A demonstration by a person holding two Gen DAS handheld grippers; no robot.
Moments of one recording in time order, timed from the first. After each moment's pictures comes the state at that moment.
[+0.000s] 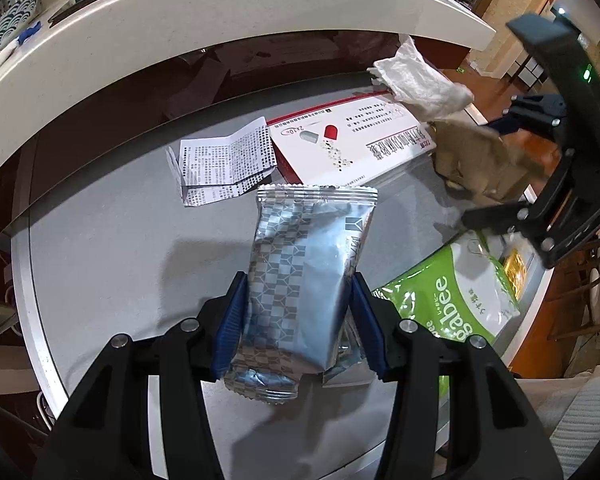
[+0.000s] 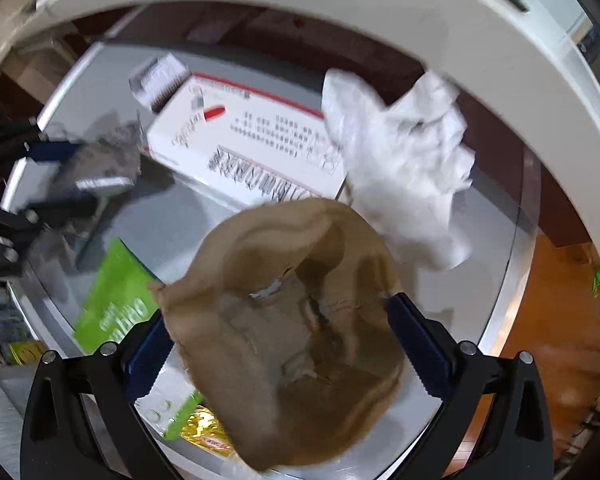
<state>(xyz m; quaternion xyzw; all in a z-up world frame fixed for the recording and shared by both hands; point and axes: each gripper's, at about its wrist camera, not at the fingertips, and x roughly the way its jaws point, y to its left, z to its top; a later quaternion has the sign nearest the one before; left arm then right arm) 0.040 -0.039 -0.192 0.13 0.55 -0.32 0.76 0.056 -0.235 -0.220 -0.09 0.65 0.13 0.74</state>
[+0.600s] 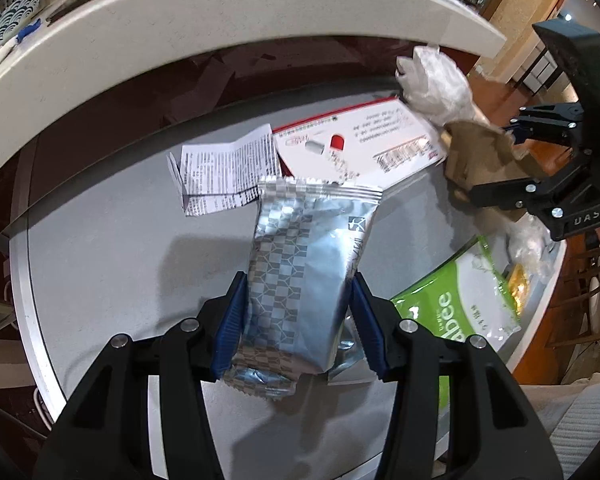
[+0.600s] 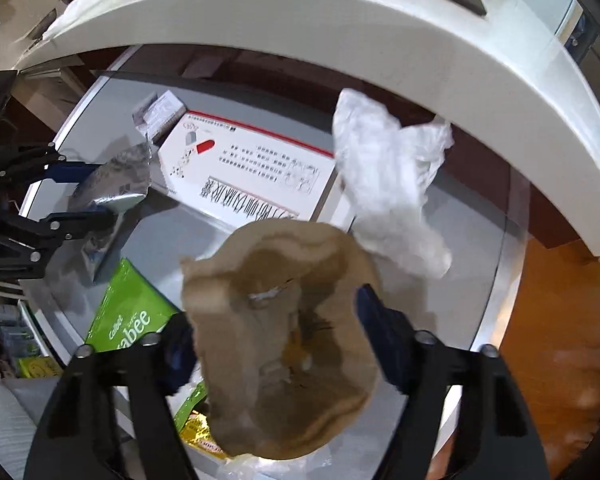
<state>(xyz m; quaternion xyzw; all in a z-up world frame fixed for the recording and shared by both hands) 0.040 -0.039 -0.196 0.13 0.55 -0.31 0.76 0.050 -0.258 -0.204 -0.06 0.62 0.14 0.77</state>
